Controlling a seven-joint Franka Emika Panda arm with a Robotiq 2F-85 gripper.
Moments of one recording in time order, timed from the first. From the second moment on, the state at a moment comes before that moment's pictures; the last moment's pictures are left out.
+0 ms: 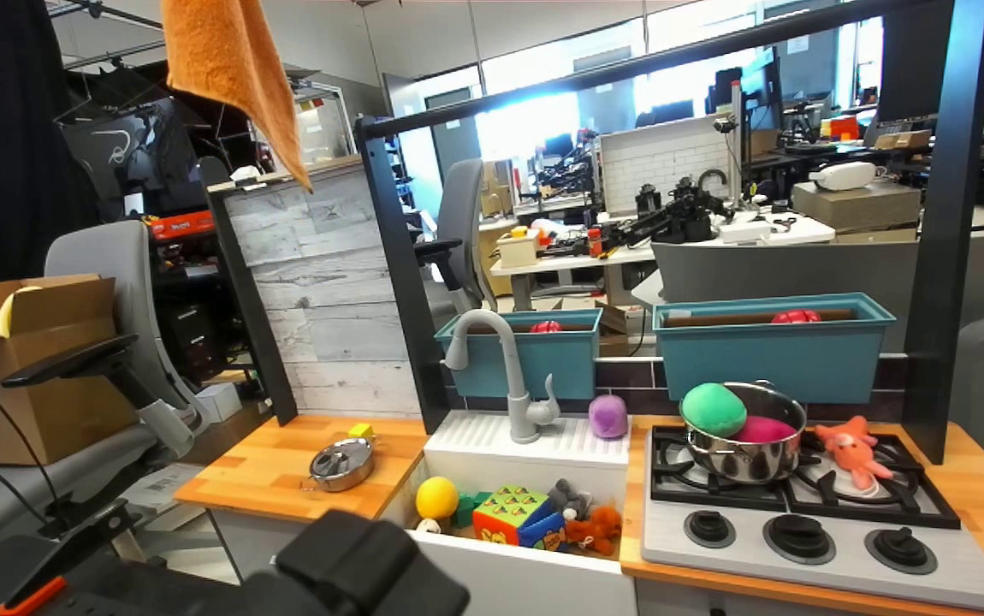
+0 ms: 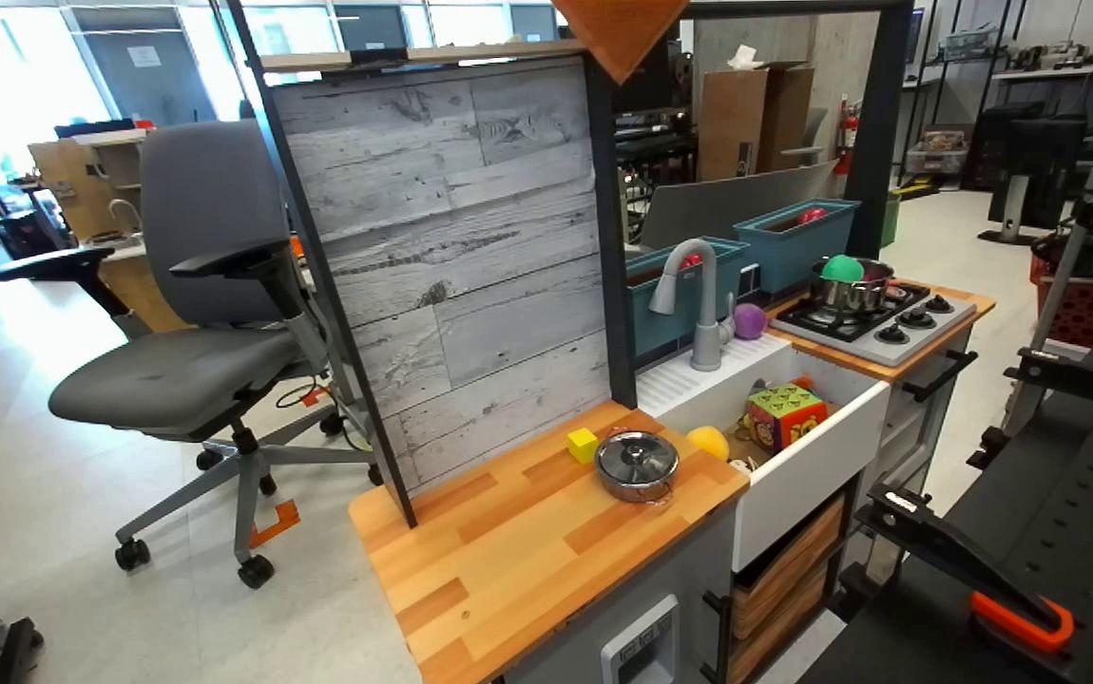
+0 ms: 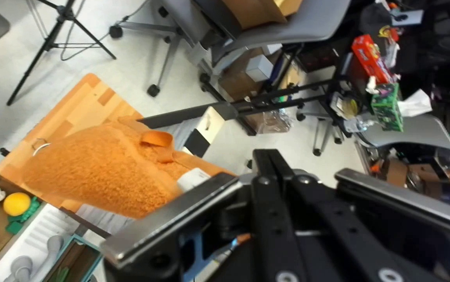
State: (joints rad) arm -0.18 0.48 0.04 -0.52 0.79 1.24 0.98
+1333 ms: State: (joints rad) arm -0.17 0.57 0.06 -0.46 0.69 1.93 1.83
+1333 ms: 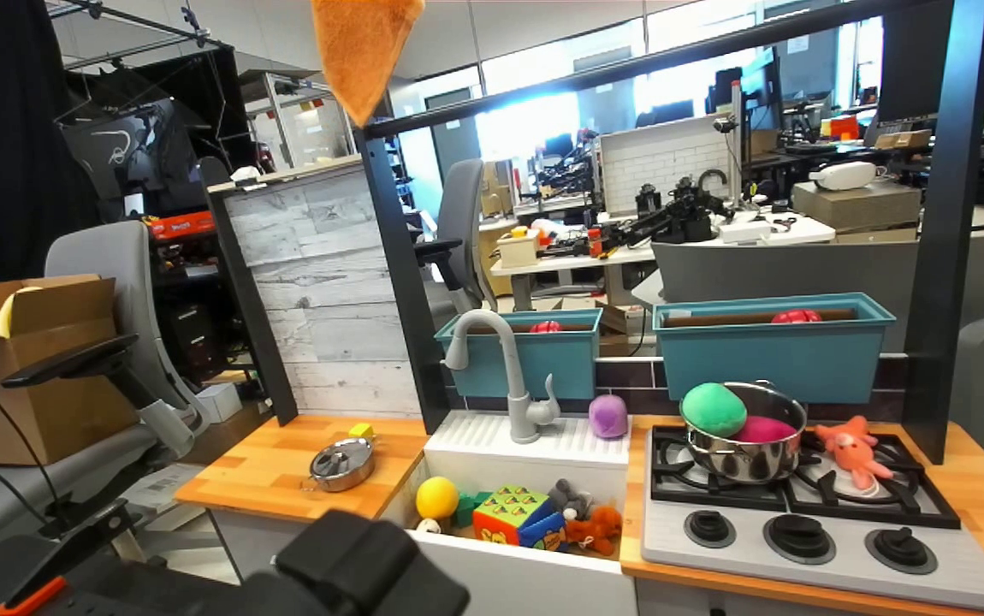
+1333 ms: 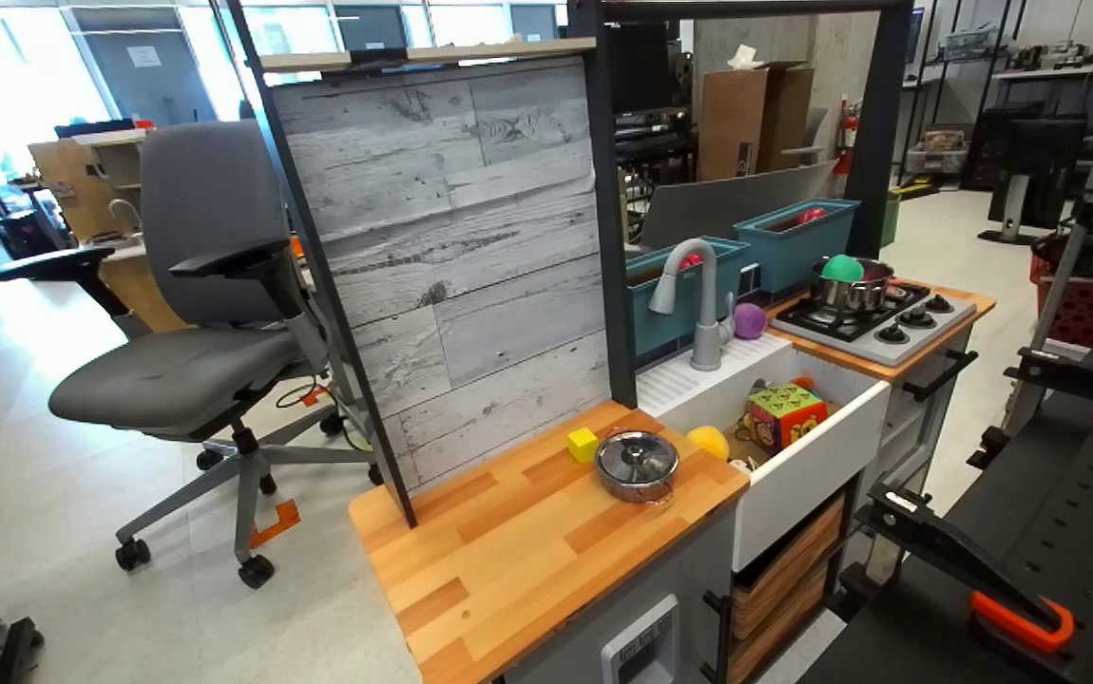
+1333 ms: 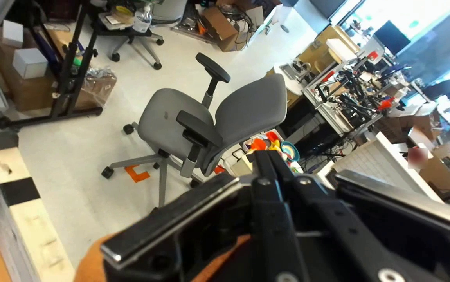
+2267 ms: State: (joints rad) arm -0.21 0.60 0.20 -0.45 0.76 2.02 1.79
